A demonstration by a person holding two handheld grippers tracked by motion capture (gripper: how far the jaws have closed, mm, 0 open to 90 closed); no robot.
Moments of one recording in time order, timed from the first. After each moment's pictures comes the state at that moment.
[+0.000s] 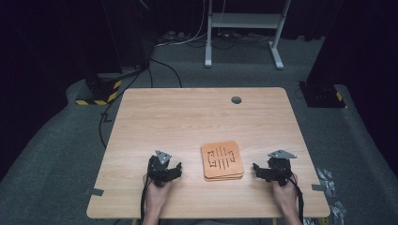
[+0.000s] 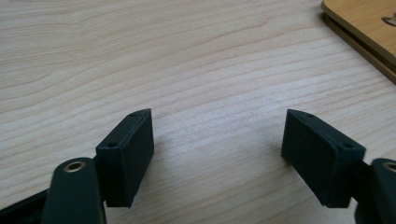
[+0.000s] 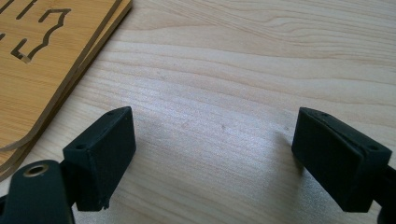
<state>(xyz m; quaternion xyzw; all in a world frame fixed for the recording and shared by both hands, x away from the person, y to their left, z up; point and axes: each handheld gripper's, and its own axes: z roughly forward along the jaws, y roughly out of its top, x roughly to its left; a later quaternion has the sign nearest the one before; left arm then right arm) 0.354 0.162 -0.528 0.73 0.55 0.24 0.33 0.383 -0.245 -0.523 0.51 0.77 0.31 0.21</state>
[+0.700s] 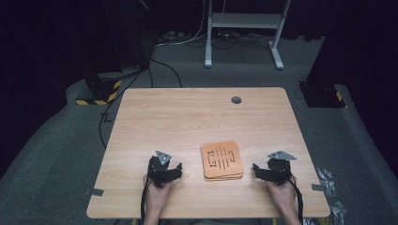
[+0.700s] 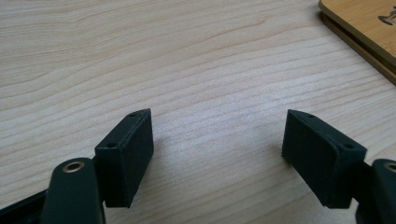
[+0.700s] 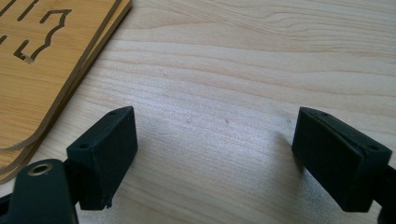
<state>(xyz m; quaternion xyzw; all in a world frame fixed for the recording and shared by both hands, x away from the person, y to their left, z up) 0.353 0.162 -0.528 0.73 0.55 0.24 0.33 0.378 -0.242 -0.523 0.52 0.76 0.31 0.21</state>
